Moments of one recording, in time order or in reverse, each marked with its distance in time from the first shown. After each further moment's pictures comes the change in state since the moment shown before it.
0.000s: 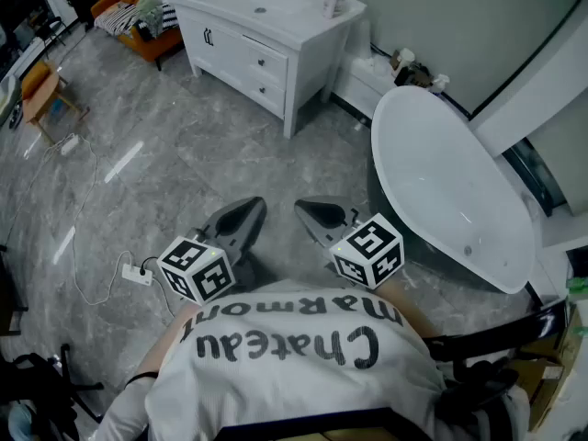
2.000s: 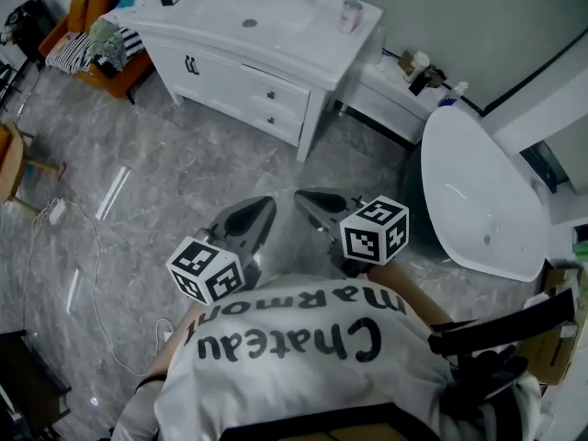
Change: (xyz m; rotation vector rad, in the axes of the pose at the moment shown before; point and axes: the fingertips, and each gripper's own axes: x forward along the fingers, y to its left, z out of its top) left arm 0.114 0.281 0.160 0.068 0.144 -0.192; right arm 0.289 -0.167 0.129 0.418 -0.045 -0.077
